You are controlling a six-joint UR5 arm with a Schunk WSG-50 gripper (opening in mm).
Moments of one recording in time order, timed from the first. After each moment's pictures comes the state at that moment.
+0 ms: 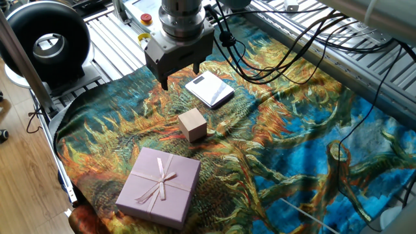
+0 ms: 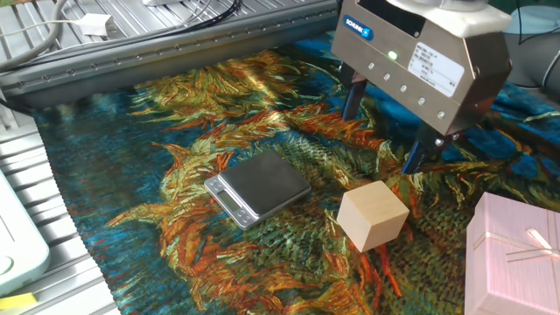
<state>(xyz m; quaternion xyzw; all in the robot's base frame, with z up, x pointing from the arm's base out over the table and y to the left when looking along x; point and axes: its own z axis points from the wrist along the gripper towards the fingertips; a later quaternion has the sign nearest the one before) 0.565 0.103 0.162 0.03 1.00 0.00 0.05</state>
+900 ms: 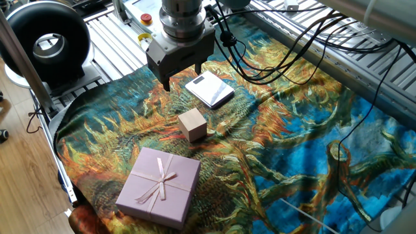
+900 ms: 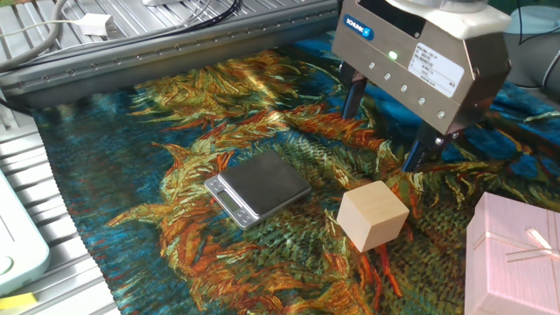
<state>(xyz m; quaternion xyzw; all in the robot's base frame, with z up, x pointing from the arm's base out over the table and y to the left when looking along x) 0.561 0.100 0.161 0.03 1.00 -0.01 0.04</state>
